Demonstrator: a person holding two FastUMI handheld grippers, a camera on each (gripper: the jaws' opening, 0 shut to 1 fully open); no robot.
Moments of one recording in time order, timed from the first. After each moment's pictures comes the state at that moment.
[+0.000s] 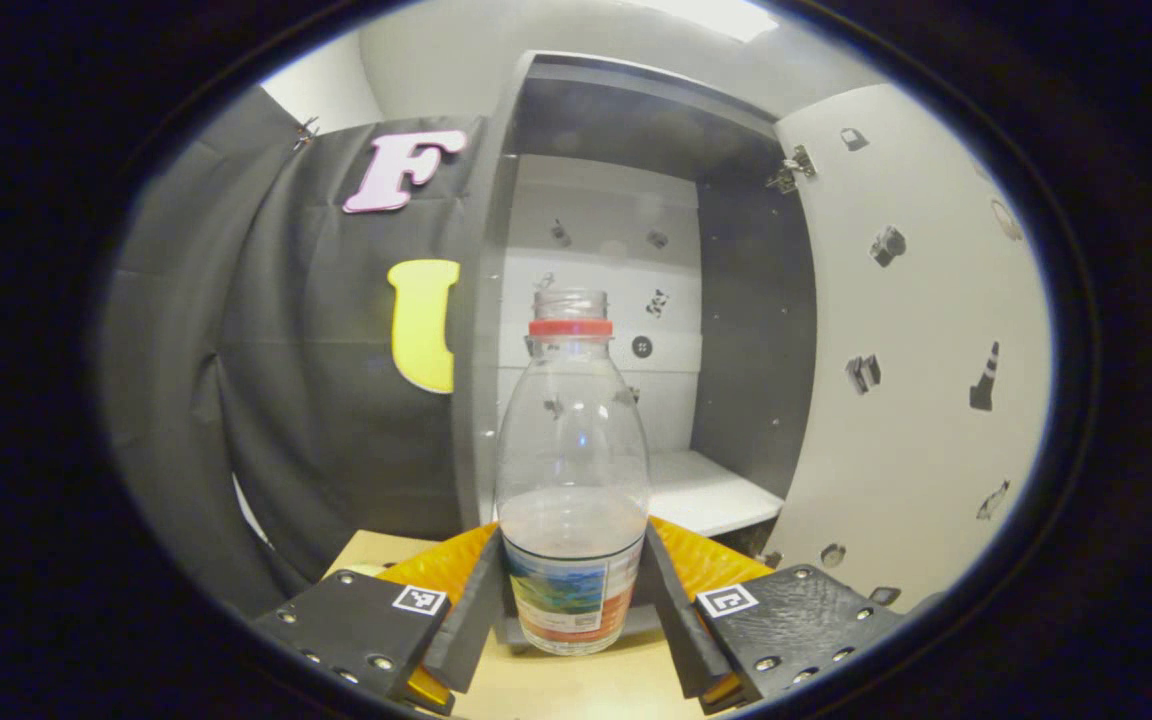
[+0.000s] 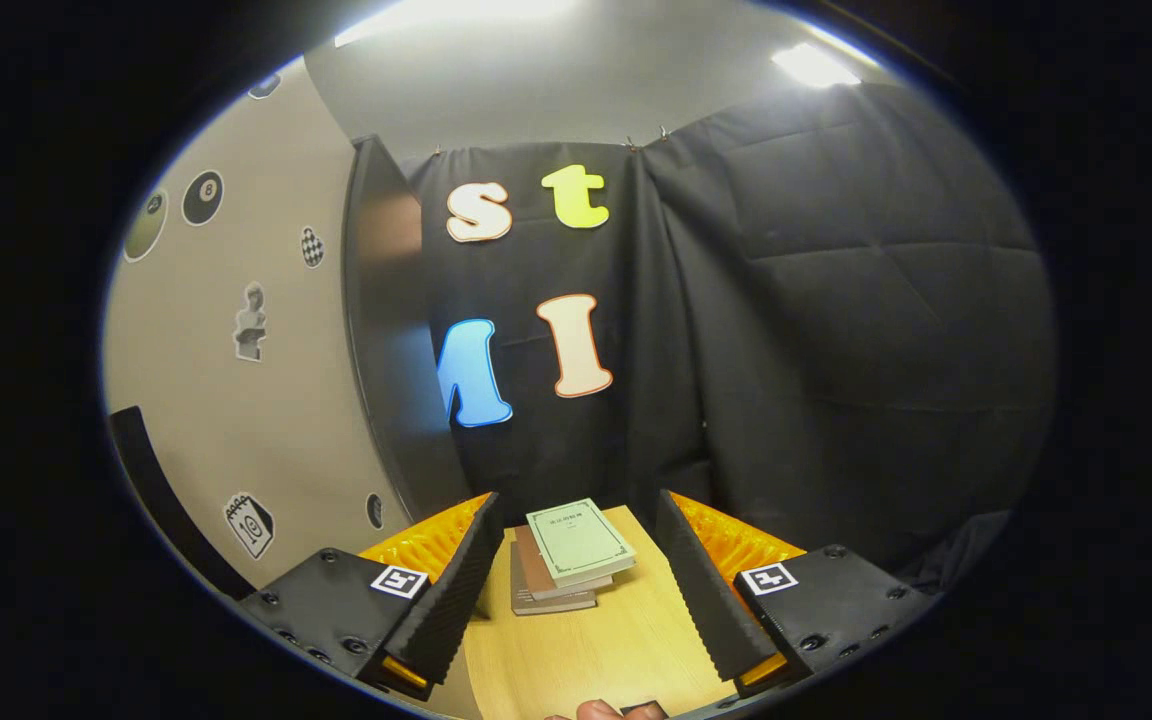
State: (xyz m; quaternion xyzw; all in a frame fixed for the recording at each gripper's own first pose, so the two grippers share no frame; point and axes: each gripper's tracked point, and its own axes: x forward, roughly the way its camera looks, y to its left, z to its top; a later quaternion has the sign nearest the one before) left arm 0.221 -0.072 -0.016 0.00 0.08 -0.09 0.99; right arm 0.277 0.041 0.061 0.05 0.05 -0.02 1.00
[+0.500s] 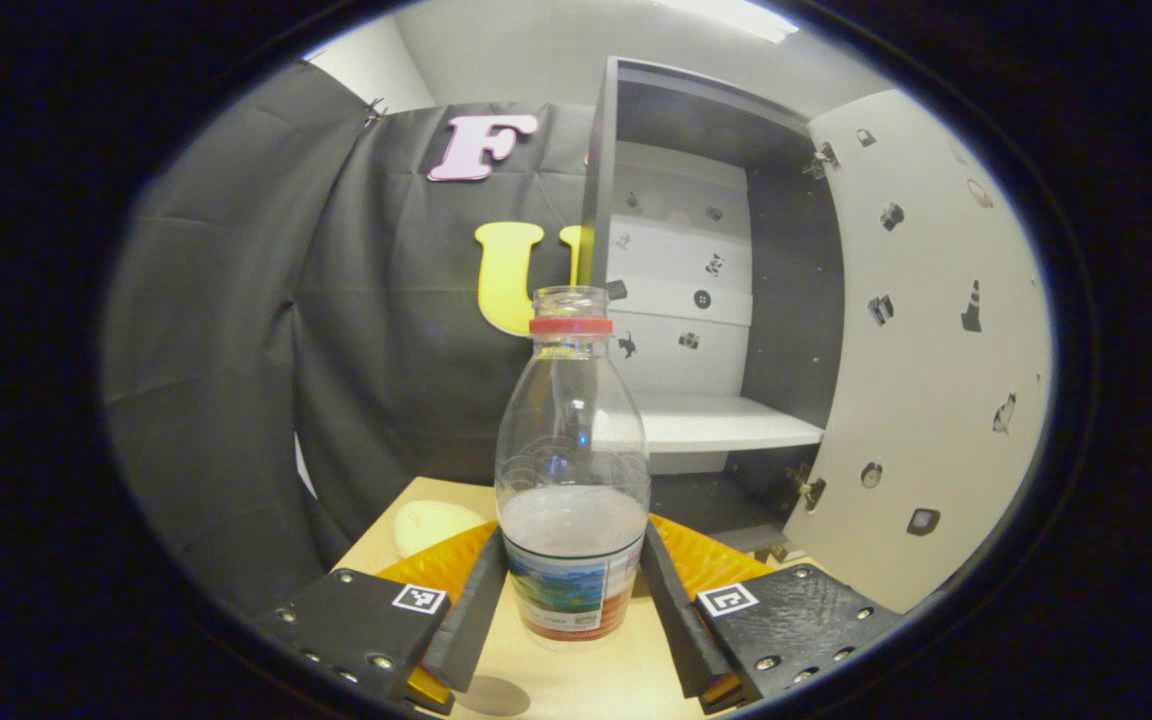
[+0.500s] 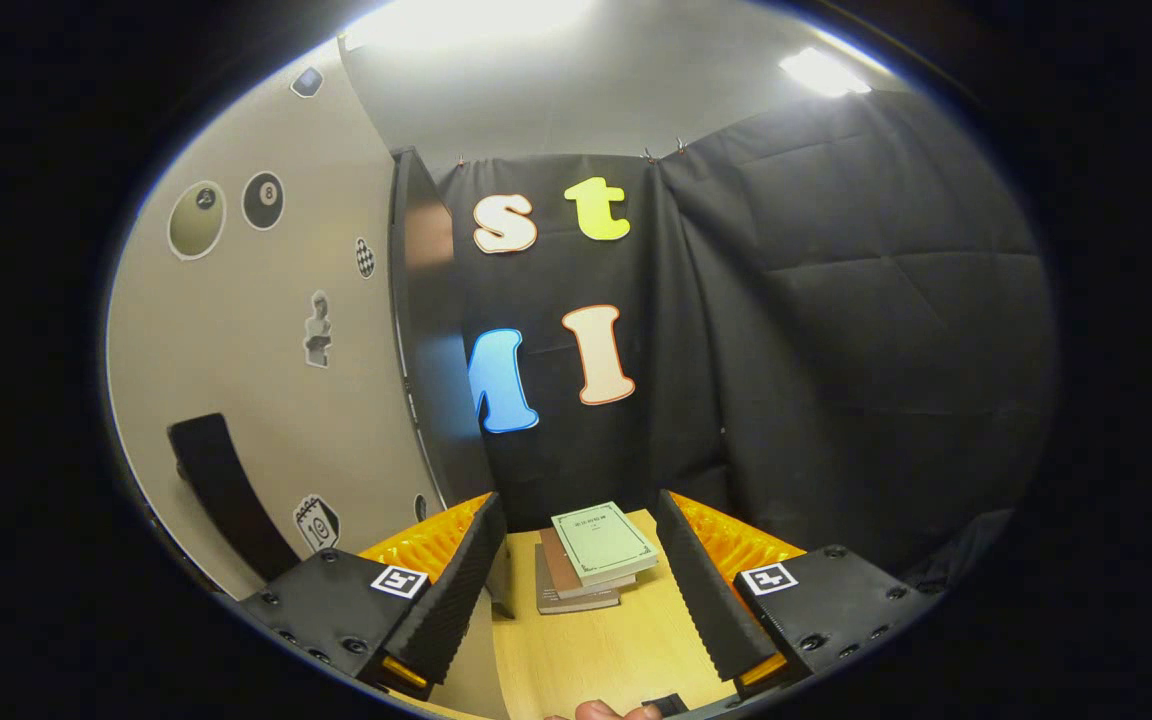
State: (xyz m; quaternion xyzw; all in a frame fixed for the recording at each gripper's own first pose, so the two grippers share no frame) left arm 0.129 0.021 -0.101 -0.01 0.10 -0.03 0.99; right arm 0.248 0.077 0.067 0.05 0.03 0.00 1.00
